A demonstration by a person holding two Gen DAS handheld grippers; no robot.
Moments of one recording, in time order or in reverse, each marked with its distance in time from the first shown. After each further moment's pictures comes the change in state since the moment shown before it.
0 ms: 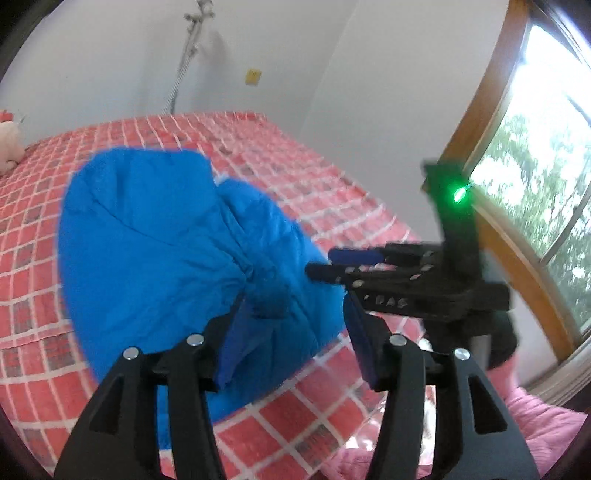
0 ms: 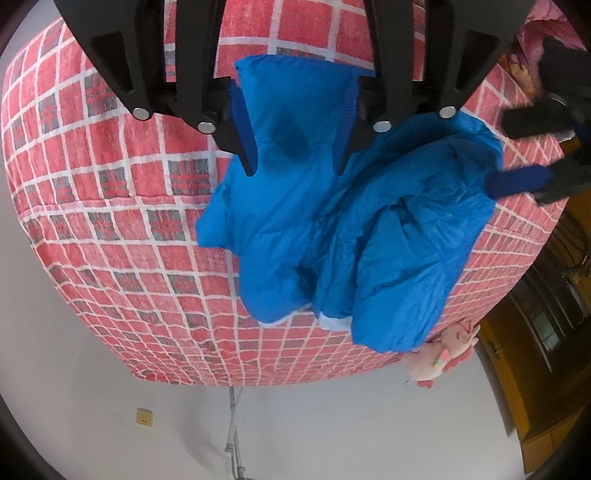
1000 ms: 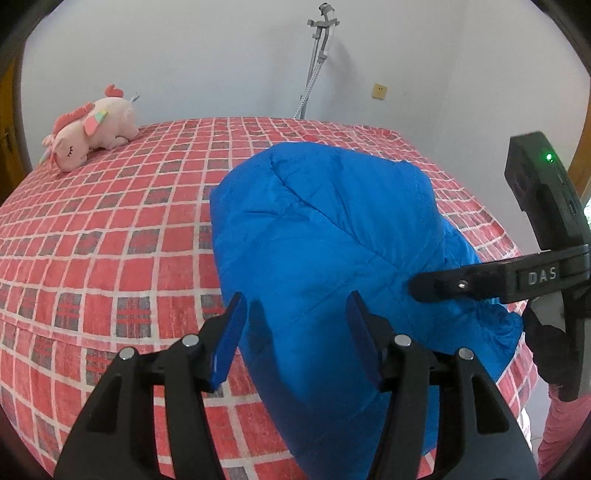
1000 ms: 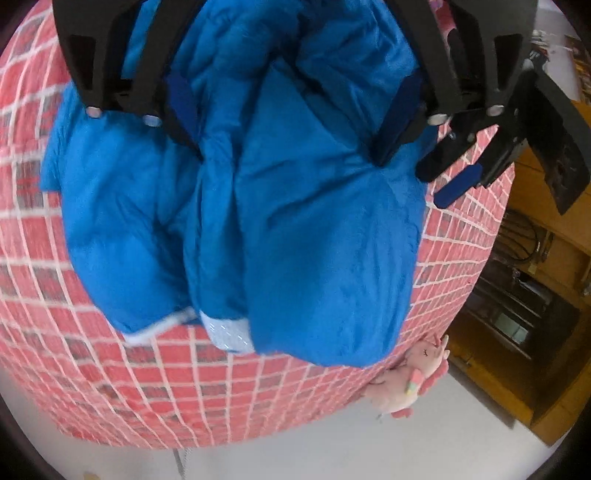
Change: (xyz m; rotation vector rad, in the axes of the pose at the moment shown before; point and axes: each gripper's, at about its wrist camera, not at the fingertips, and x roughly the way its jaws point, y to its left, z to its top) left arm 0.017 0.109 0.002 -0.143 -0.031 0.437; right arm 0.092 0.047 0.078 0.066 0.240 0.280
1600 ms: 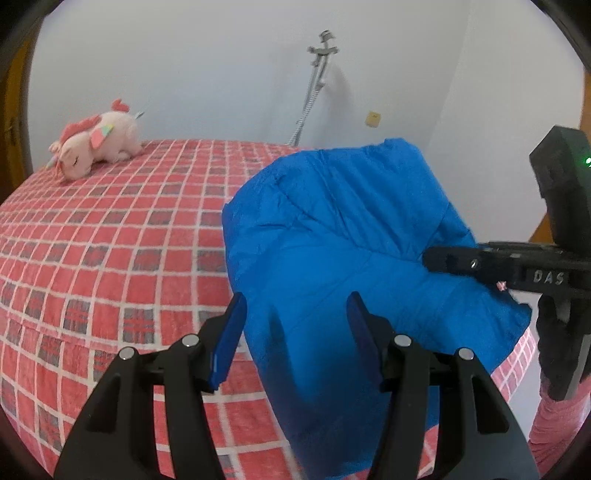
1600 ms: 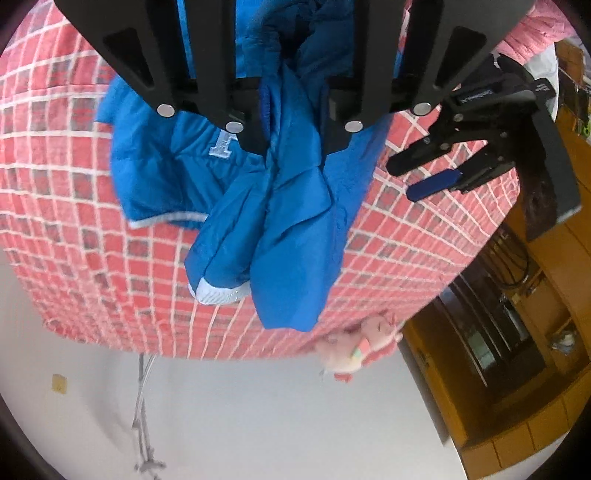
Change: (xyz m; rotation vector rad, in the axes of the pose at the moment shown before) left arm -0.046 -0.014 0.012 -0.032 -0.093 -0.049; right arm -0.082 0.052 -0.012 -0.235 -0.235 -0.059
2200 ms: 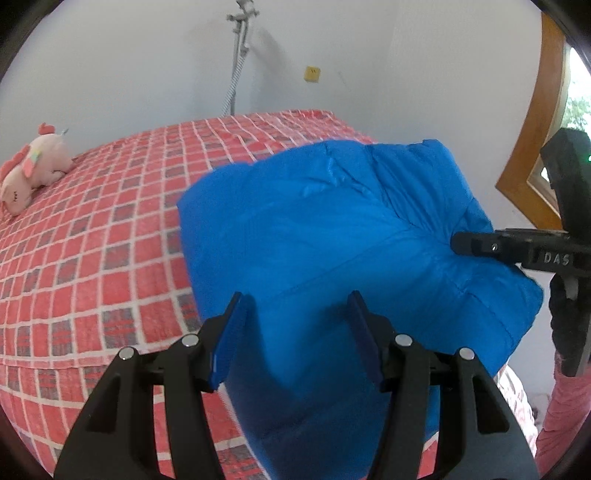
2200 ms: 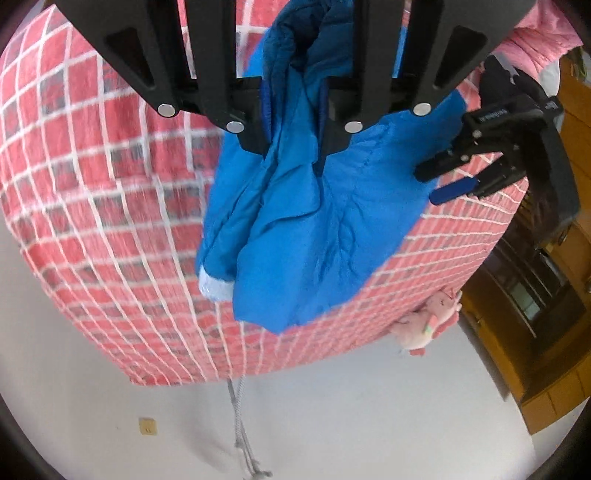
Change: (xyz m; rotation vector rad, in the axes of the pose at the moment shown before) left arm 0.061 -0.084 -0.023 0.205 0.143 -0.094; right arm -0.047 -0.110 -0.091 0.225 -0.021 -0.116
